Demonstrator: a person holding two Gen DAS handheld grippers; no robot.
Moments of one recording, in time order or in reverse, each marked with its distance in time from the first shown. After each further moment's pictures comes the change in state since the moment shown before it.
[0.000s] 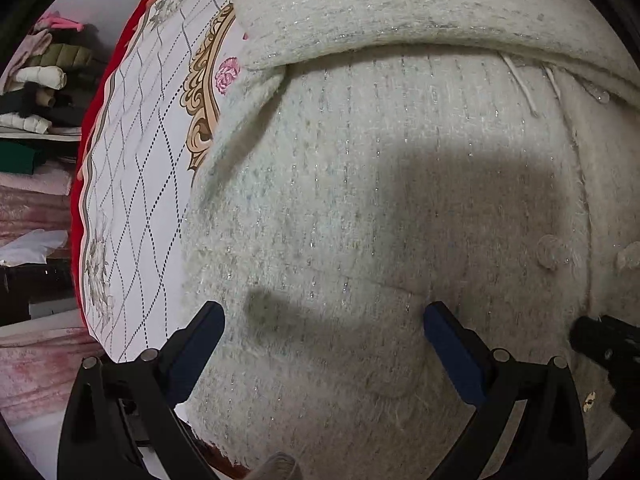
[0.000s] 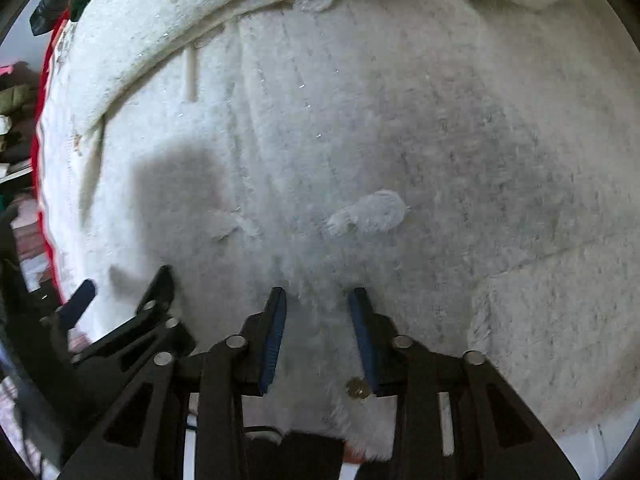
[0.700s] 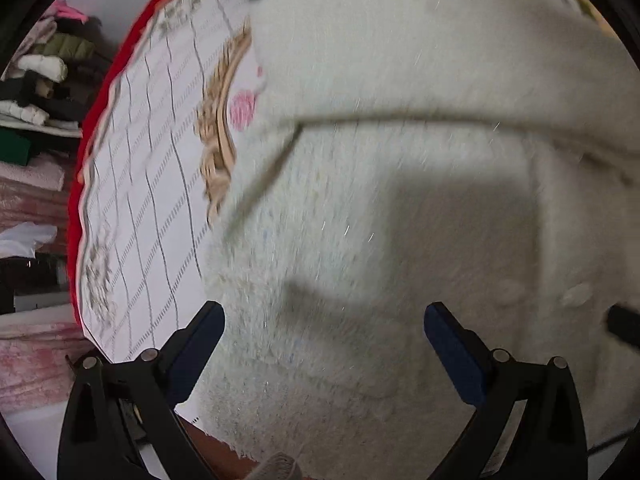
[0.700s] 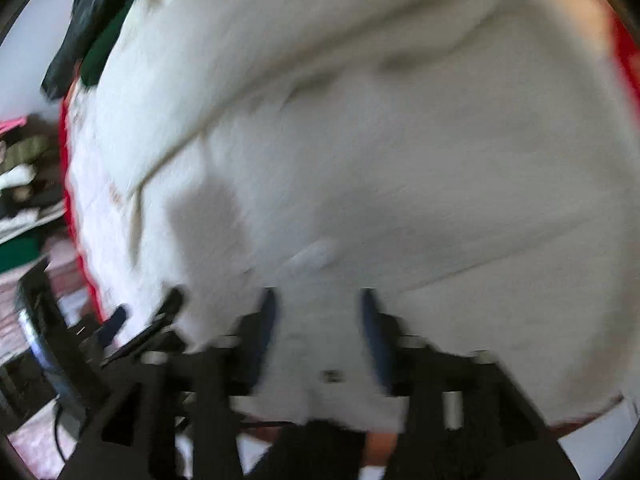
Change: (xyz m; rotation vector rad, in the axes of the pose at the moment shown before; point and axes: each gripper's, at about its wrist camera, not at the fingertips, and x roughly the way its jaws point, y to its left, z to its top) left arm -0.044 0.010 0.022 -0.042 -0.066 -0.068; right arm -0.126 -0.080 0.025 0.114 -0.072 0.117
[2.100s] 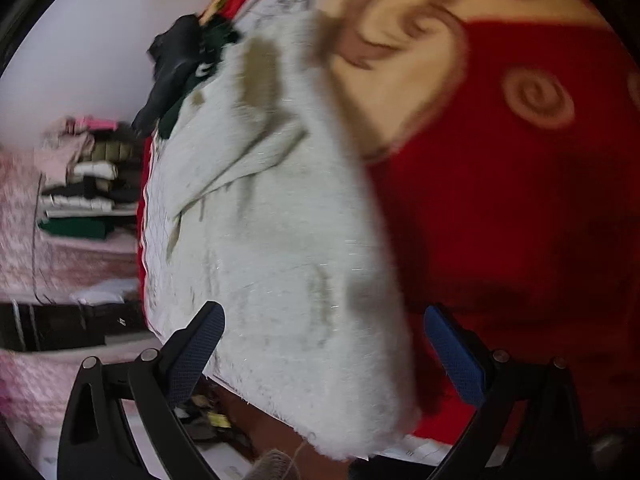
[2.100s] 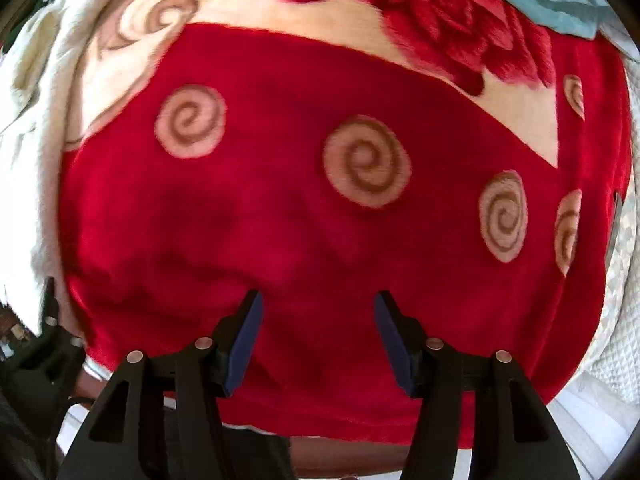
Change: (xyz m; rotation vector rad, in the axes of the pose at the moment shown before) left arm -0.108 -0.399 -0.072 0.232 -0.057 0.392; right arm -0.272 -0.468 0.124 -0.349 0.013 -0.469
